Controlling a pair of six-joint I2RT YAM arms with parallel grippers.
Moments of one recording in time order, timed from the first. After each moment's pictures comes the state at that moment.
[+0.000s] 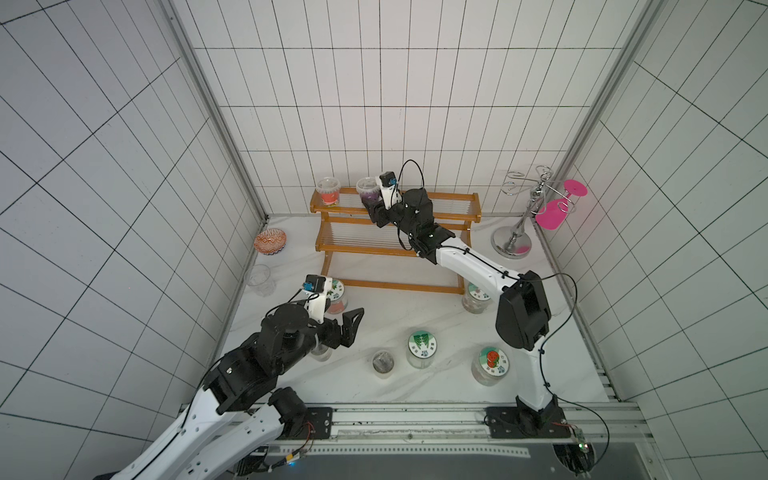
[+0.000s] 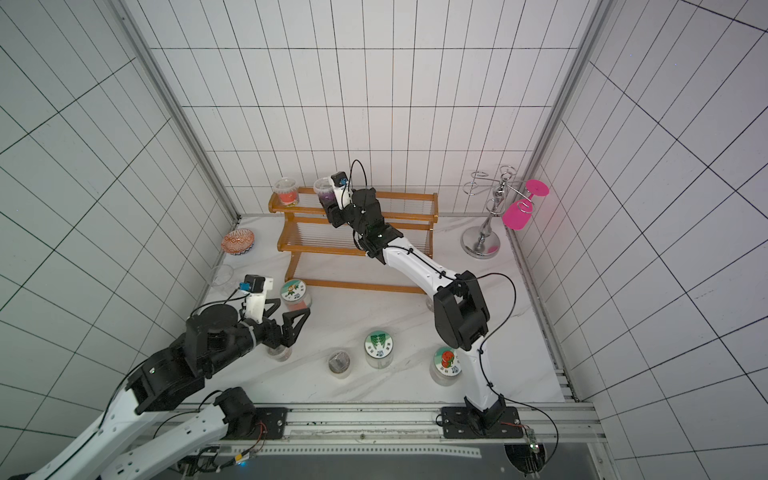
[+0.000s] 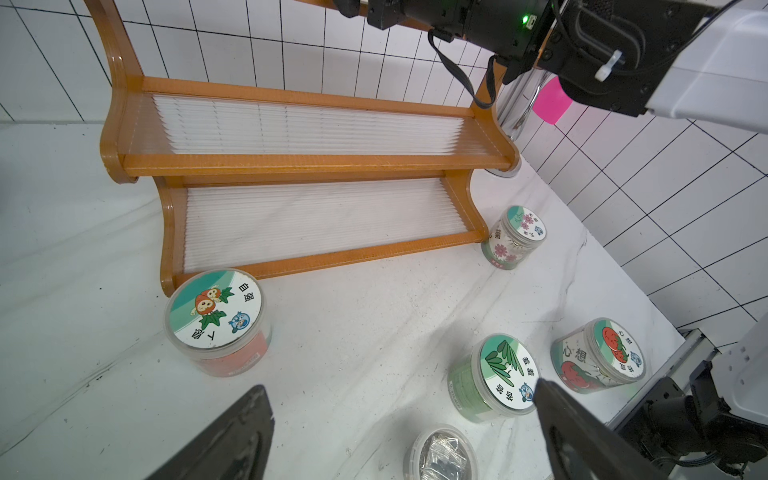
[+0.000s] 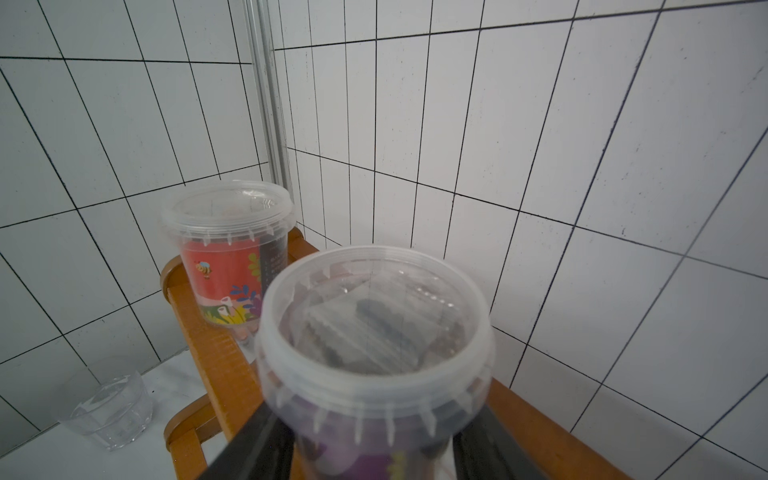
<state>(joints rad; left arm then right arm) -0.76 0.57 0.85 -0.71 -0.13 -0.40 0.77 2.09 1.89 0.19 -0.04 -0.01</state>
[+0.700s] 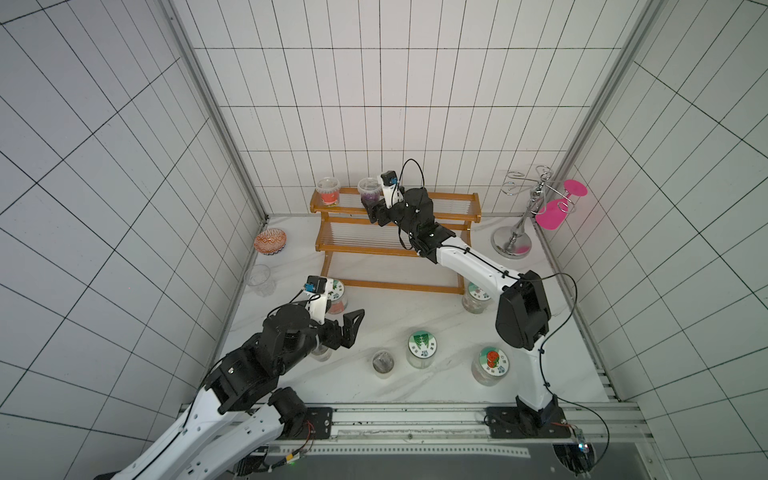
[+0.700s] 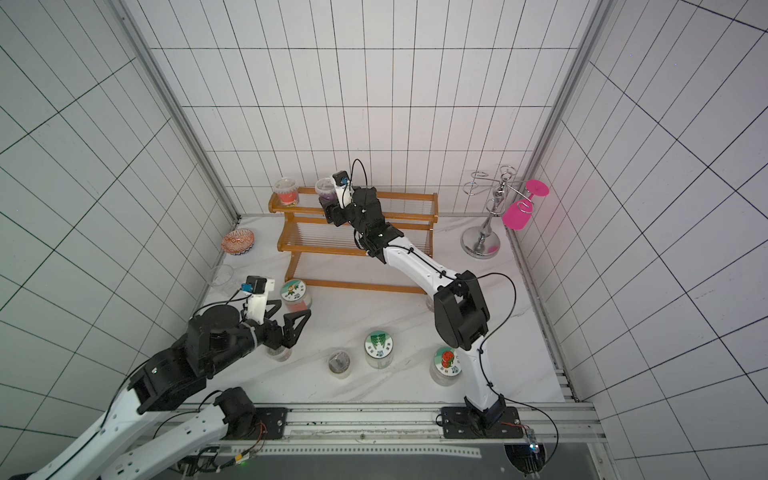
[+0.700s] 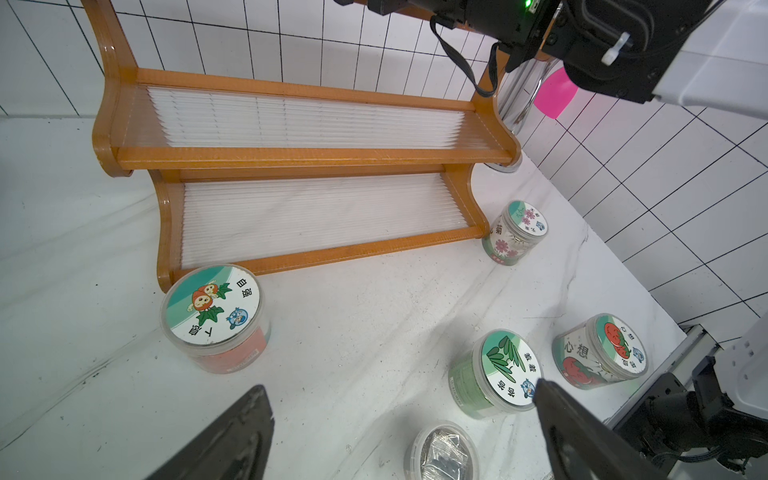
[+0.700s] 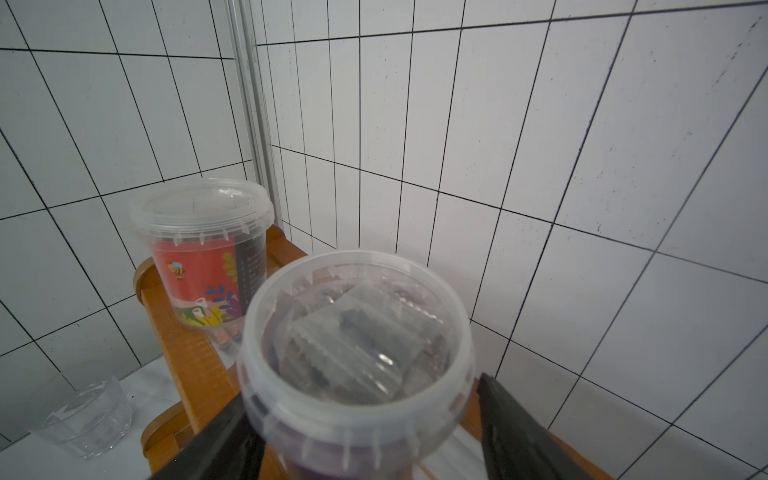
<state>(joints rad) -0.76 0.56 0.83 -0.71 -0.12 -0.40 0.77 2.09 1.89 0.17 0.00 -0.04</state>
